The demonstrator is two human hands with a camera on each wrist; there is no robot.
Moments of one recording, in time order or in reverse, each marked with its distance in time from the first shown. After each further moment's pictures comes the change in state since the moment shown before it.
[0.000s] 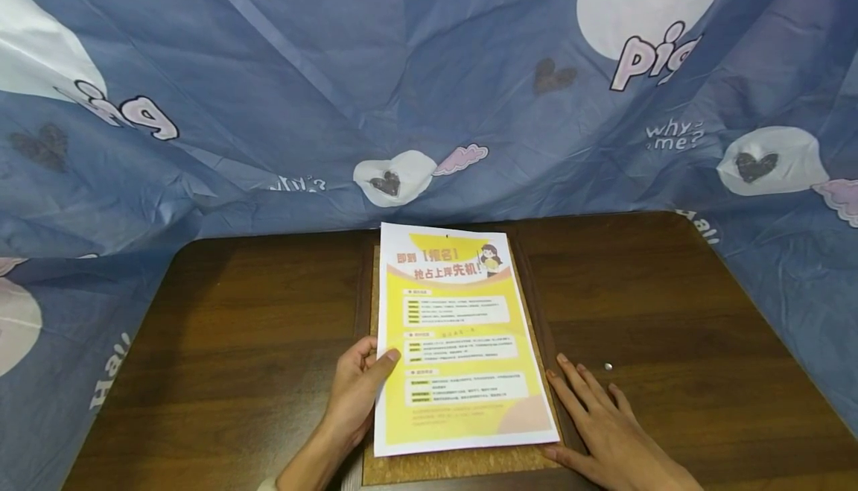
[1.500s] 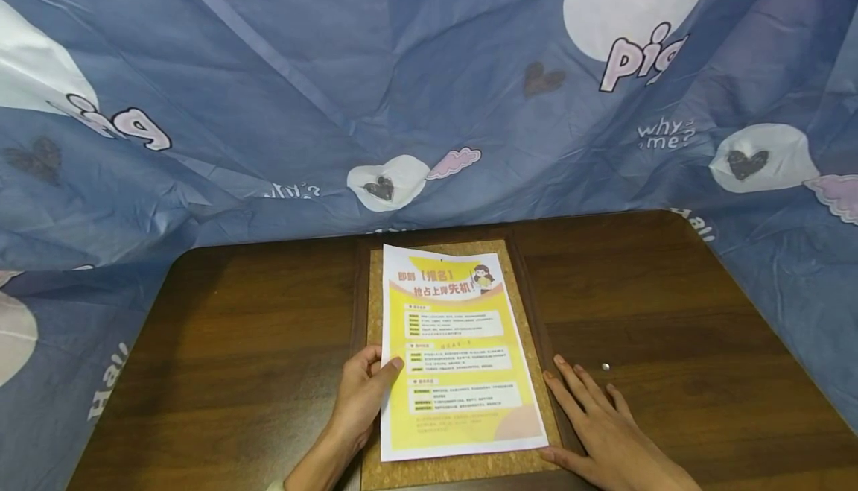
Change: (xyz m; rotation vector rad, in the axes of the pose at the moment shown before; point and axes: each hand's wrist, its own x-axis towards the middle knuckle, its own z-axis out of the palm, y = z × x) left_hand 0.006 -0.009 0.006 0.154 0.024 -0.041; right_hand -0.001 0.000 0.001 -0.002 0.005 0.007
